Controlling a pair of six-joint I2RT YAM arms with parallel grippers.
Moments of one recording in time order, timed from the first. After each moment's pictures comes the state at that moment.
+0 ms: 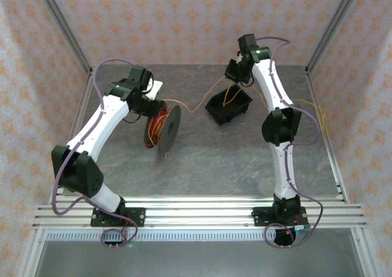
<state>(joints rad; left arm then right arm) -0.25 1.54 1.49 -1.02 0.11 -0.02 0.22 2.38 2.54 -1.21 -0.27 0.56</state>
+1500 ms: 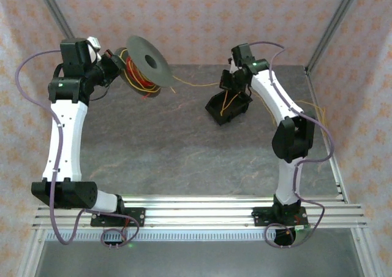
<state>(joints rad) 0.09 1.43 1.76 -0.83 0.31 -0.74 0.35 2.00 1.98 -0.94 -0.22 0.43</state>
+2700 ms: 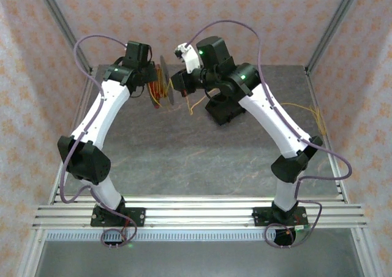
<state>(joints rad) -0.23 1.72 1.79 -0.83 -0.21 -0.40 0.76 1.85 2.30 -0.96 -0.31 0.19</state>
